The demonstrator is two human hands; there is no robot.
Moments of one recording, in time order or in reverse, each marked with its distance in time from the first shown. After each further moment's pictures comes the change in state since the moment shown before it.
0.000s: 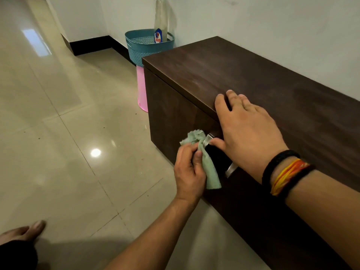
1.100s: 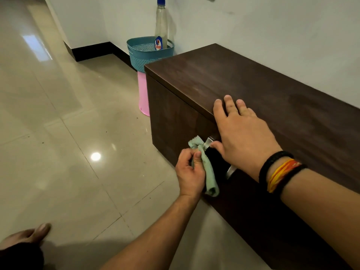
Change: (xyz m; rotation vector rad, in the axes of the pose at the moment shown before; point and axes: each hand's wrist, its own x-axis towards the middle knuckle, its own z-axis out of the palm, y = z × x) left_hand 0.005 0.000 0.005 -0.118 0.058 -0.232; right_hand 0.003 0.000 0.003 0.011 -0.049 -0.018
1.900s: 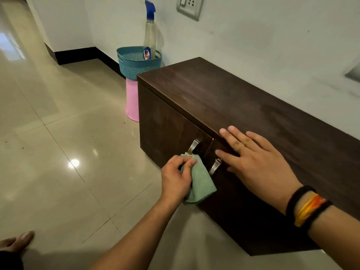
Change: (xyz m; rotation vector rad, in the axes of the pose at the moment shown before) left_hand -0.007 0.021 -0.033 0.170 -0.274 0.012; right_hand -0.084 0.047 0.014 -0.212 0.159 -0.228
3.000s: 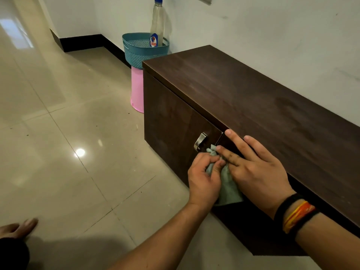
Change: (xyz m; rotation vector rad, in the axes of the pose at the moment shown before) left_hand -0.026 0.024 0.048 -0.236 0.065 0.142; right_hand 0.001 -0.028 0.032 -0.116 0.230 -0.105
